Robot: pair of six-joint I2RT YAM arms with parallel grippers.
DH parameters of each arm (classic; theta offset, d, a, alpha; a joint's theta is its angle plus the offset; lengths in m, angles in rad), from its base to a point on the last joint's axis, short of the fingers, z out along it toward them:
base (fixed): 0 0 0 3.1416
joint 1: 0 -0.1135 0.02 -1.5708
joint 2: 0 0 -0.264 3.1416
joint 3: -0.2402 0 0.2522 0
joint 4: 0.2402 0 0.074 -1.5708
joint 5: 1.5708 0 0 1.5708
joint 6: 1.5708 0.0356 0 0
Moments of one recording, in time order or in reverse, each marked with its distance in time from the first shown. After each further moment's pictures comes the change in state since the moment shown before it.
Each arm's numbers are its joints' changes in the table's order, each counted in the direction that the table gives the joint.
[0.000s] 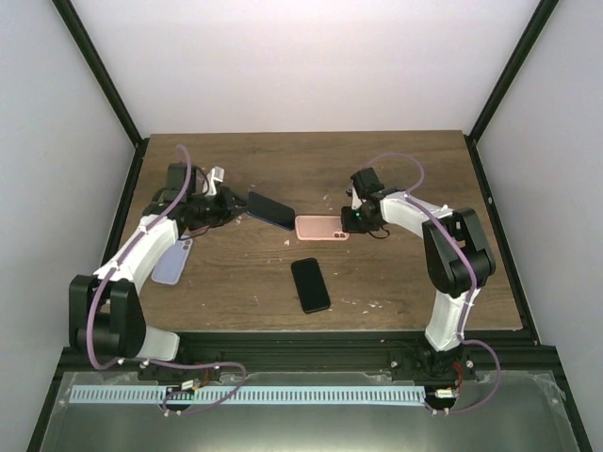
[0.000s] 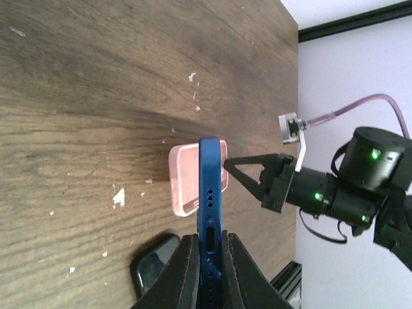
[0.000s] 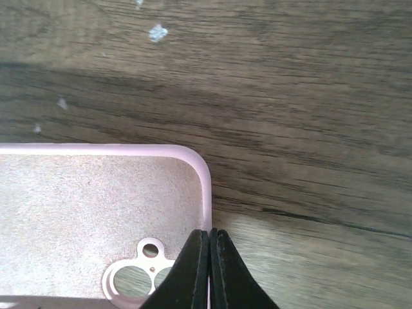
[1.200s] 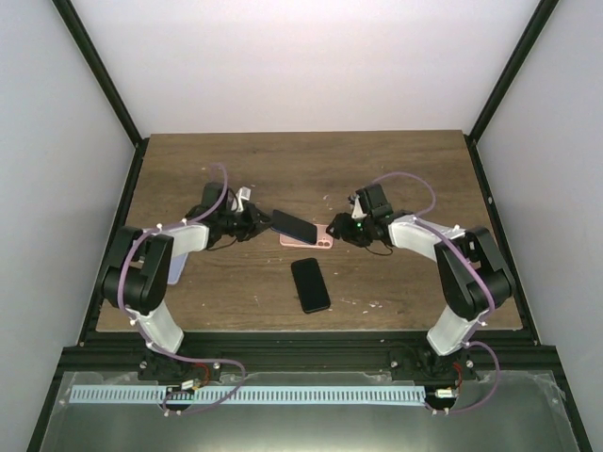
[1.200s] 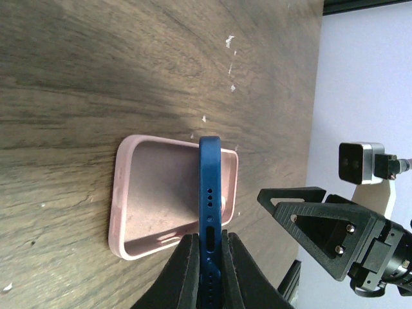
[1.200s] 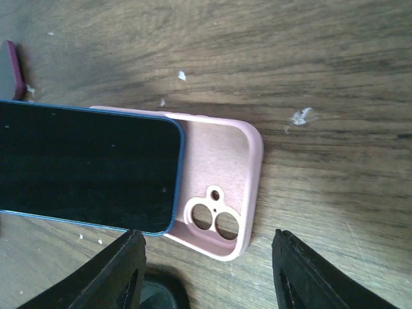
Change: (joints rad) left arm 0.115 -0.323 0.165 -0.521 0.015 -0.187; right arm -0.043 0.177 0.275 -0.327 -0.202 0.331
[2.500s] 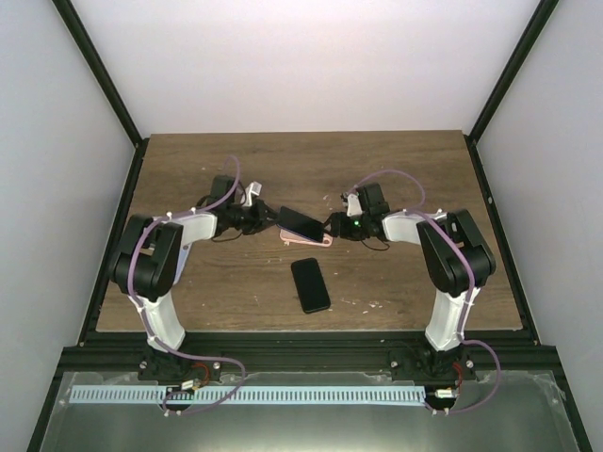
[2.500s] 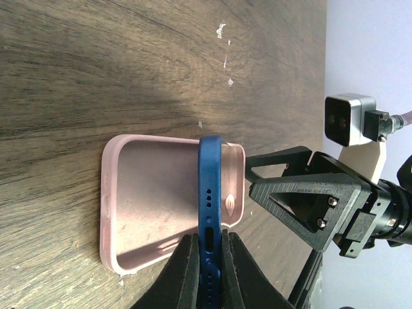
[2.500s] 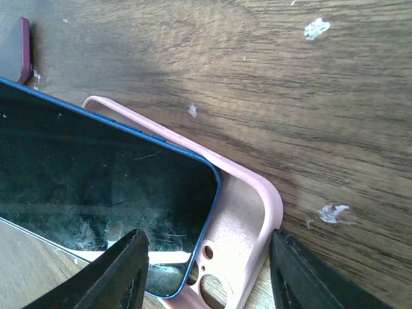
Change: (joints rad) left arm 0.024 -0.121 -0.140 0.079 0.033 0.153; right arm 0.042 -0.182 -0.037 -0.192 -0.147 -0.165
